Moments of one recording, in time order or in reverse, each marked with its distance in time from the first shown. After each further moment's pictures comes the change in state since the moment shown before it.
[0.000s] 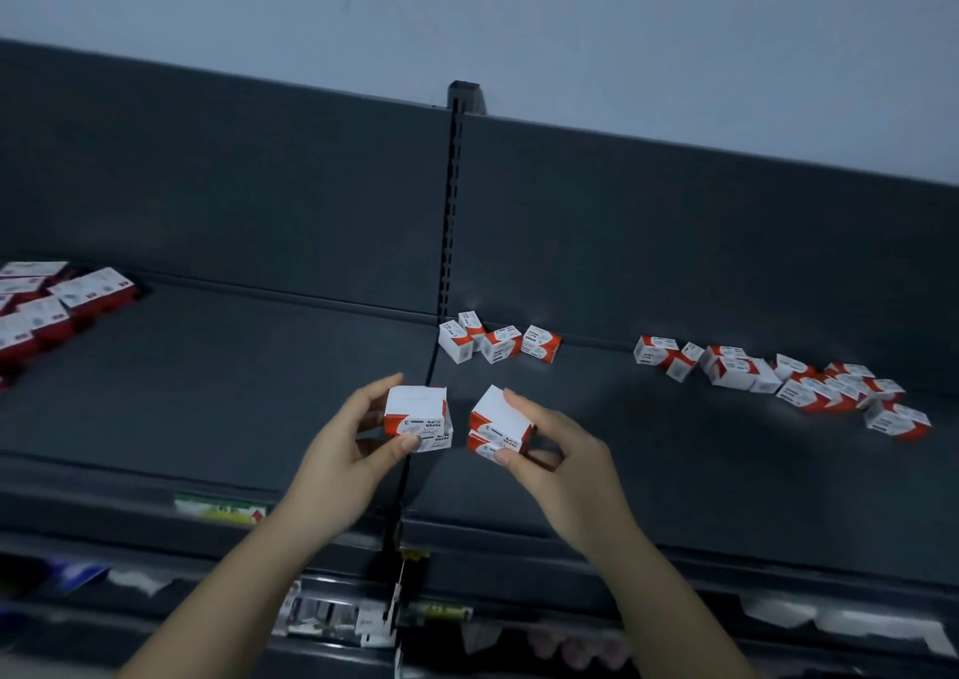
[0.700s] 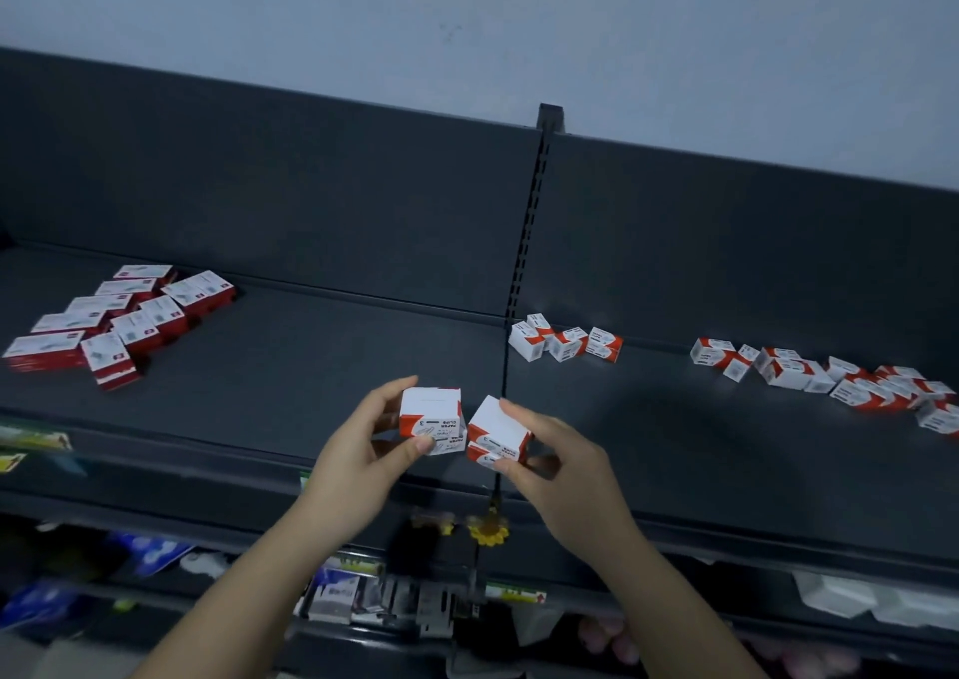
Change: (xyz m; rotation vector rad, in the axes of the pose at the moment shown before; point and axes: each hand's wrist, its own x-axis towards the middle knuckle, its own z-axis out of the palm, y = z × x) left_hand -0.040 -0.002 -0.097 0.024 -0.007 -0.003; right_hand -0.023 -0.043 0.094 -0.112 -0.065 -0.058
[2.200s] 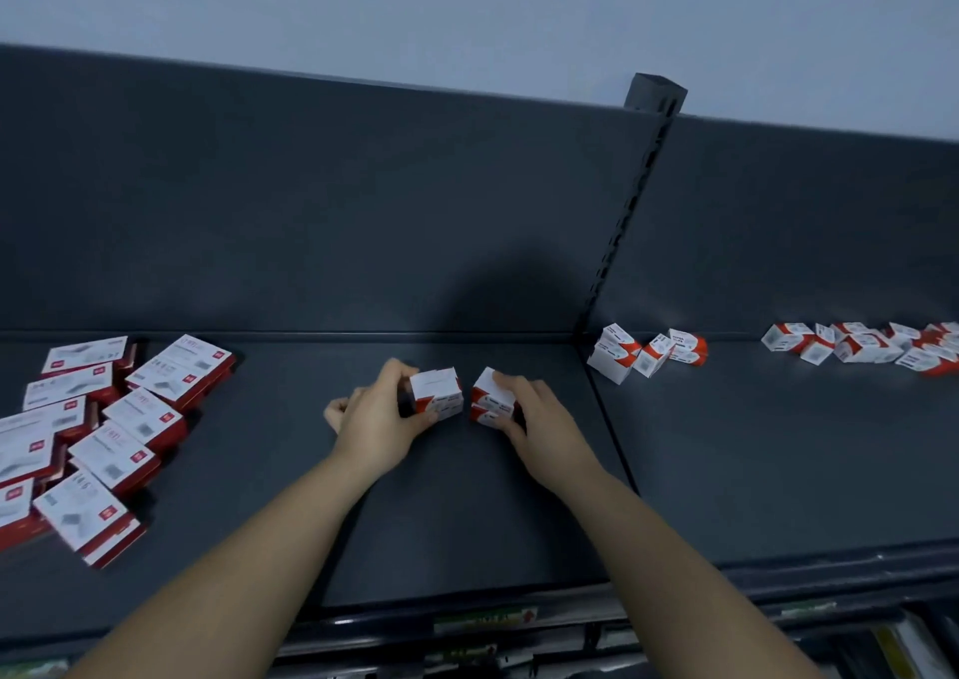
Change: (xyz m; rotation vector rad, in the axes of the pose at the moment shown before) left_hand 0.210 -0.120 -0.105 0.506 -0.120 -0.049; right_hand 0.193 0.026 0.146 -0.435 0.030 0.195
